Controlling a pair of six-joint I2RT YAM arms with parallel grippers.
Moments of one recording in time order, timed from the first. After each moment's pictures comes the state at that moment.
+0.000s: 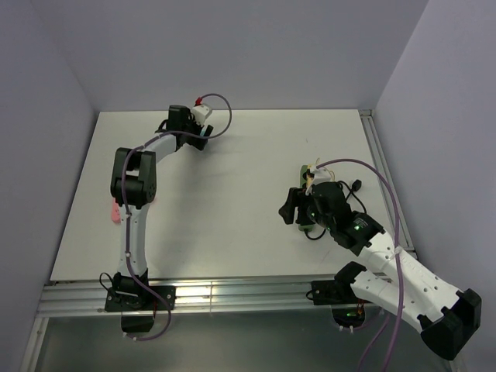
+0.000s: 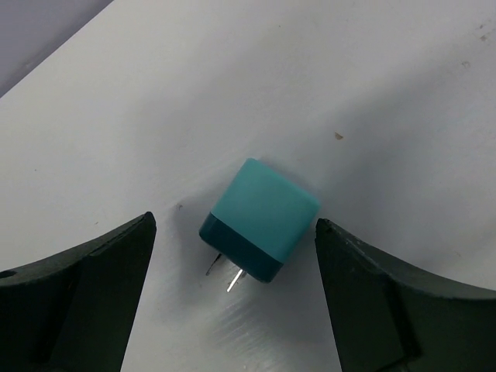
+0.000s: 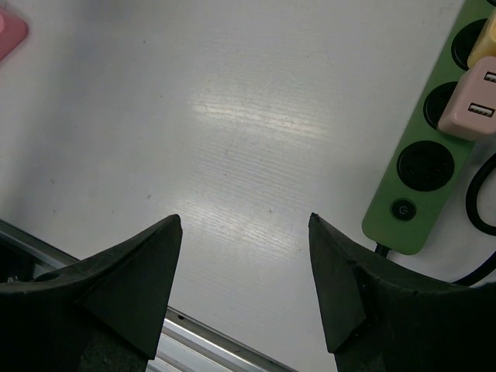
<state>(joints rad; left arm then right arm) -0.19 2.35 1.76 -0.04 0.22 0.39 0.63 0.78 0.65 -0.49 0.06 0.52</state>
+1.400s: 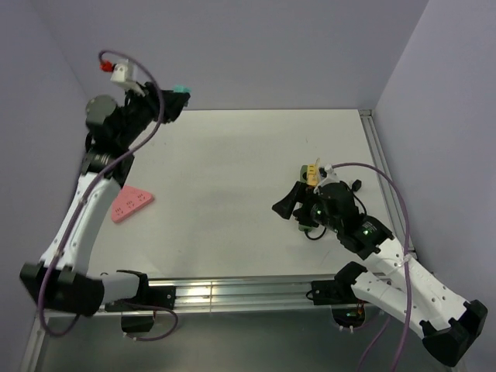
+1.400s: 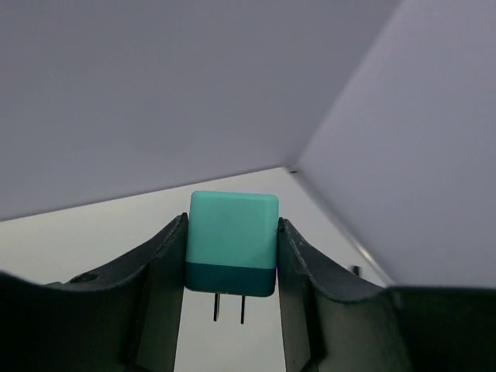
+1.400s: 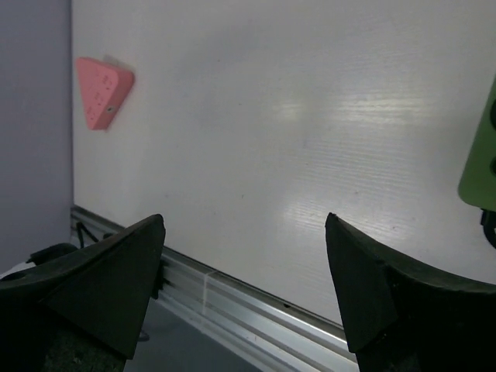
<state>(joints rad) -0.20 1.36 1.41 0.04 0.35 -0.40 0.62 0.72 0.68 -0.52 0.01 0.85</state>
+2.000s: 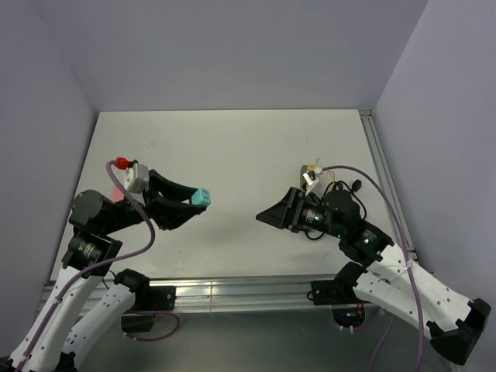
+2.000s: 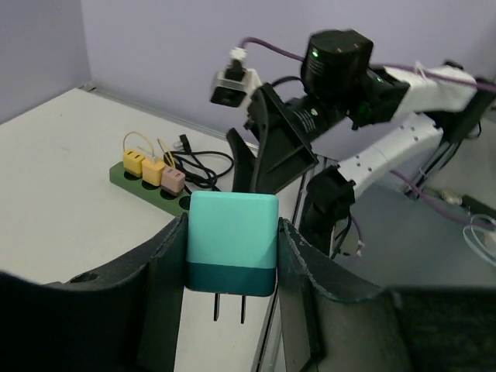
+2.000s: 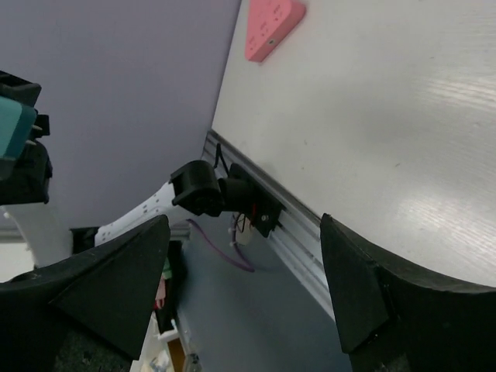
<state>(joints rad) -0.41 0.60 0.81 -0.01 0.80 -0.39 0.70 0.62 0.59 -0.25 -0.31 1.01</state>
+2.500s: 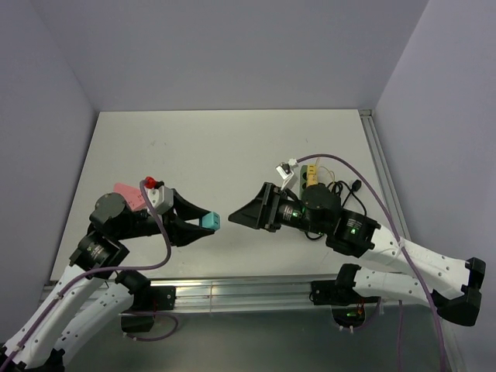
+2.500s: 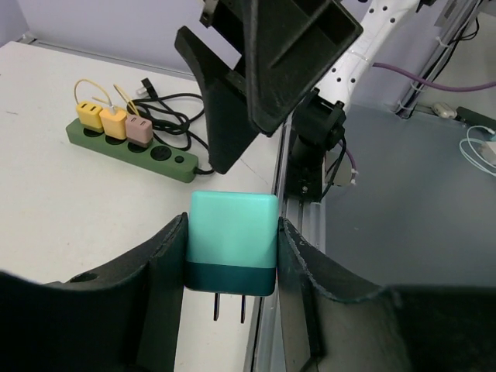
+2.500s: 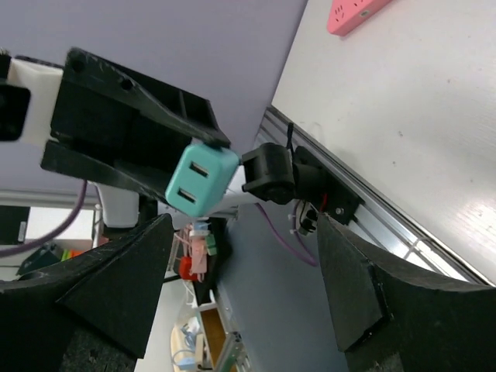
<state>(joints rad) -0.56 0.55 0.72 -0.15 0.84 -0.15 1.03 0.85 0.85 -0.19 -0.12 1.10</state>
